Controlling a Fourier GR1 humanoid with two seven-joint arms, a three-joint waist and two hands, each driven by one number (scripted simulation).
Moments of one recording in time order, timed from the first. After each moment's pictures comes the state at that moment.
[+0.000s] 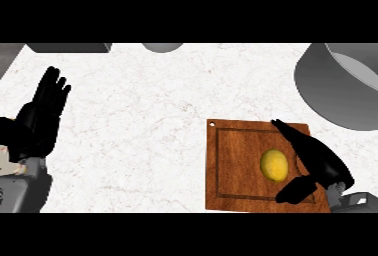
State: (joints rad) left arm -0.20 0.32 0.03 -1.59 0.20 0.22 0.19; right arm -0.12 -0.48 0.34 -1.72 0.41 0.26 0.57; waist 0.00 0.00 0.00
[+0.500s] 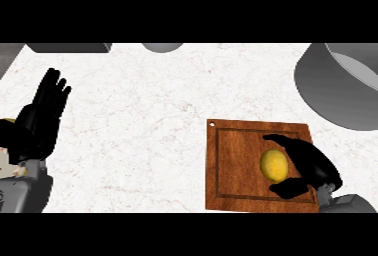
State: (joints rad) left arm -0.19 0.29 0.06 -1.61 0.16 0.18 0.20; right arm -0.09 -0.41 0.32 -1.63 0.54 0.28 0.47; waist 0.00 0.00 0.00
